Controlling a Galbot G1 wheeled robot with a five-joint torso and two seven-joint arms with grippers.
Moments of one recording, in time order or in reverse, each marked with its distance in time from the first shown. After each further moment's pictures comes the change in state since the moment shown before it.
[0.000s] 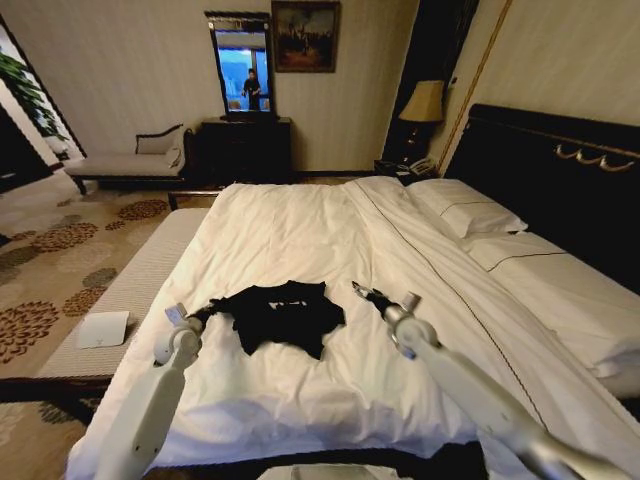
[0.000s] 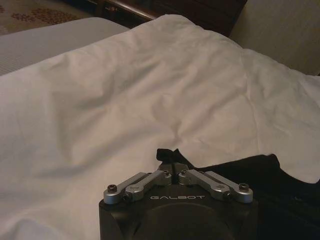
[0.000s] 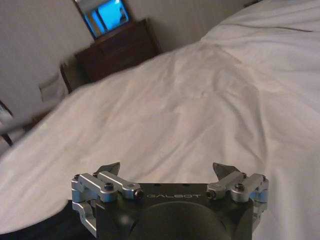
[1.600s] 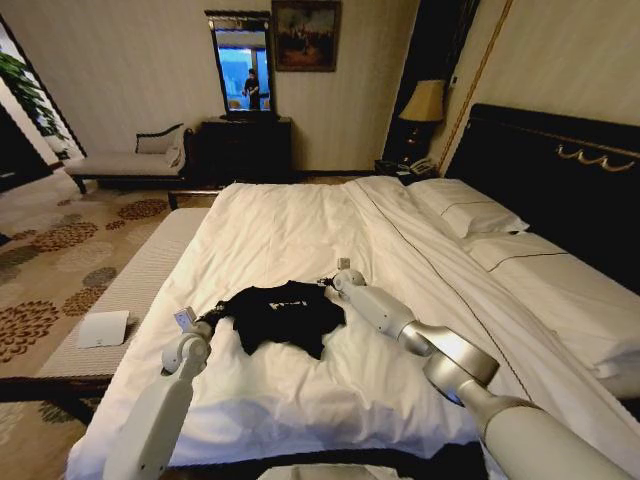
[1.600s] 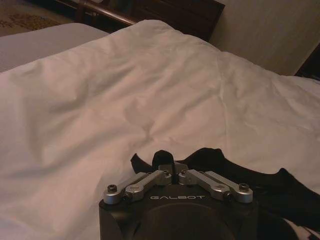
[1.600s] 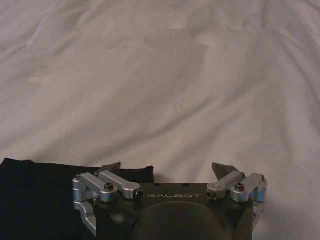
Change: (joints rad) left arm 0.046 -0.022 0.014 -0.117 0.025 0.019 0.000; right arm 0.457 0.470 -0.247 -0.775 -0.148 -0.323 0.021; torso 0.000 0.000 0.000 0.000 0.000
